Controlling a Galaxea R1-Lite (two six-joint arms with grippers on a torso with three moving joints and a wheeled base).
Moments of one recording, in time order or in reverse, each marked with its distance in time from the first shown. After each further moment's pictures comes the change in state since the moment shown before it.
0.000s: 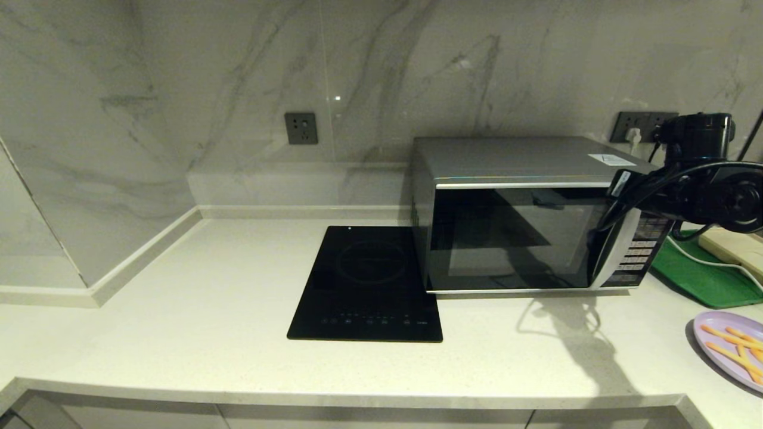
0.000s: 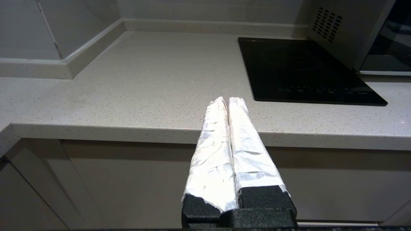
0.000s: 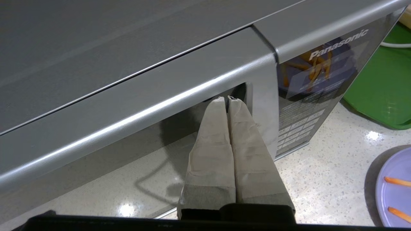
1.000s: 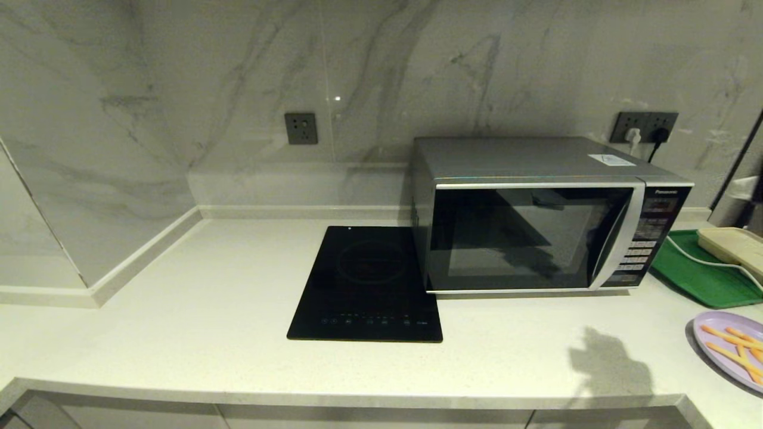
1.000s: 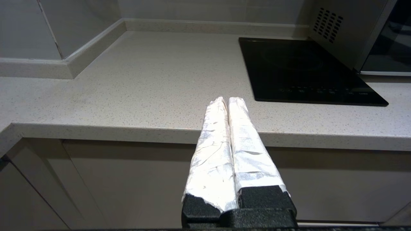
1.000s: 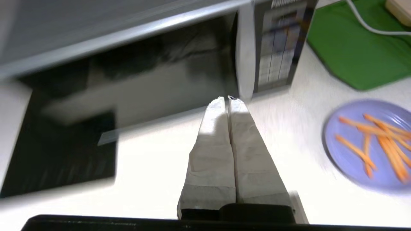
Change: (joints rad) left arm 0.000 0.000 0.000 0.000 0.000 0.000; right arm 0.001 -0.648 0.186 0.469 0.206 -0.060
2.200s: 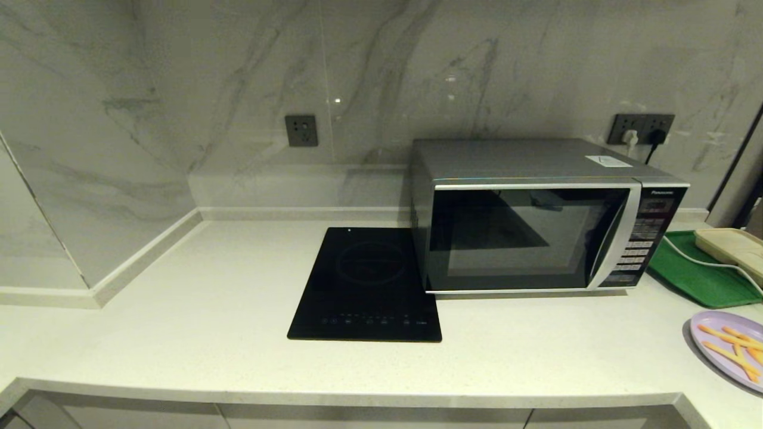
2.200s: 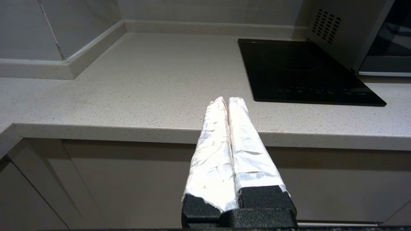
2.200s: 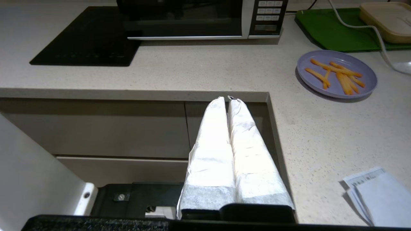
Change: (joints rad) left arm 0.000 0.000 0.000 0.000 0.000 0.000; right arm 0.023 -1.188 0.181 0.798 0.129 -0.197
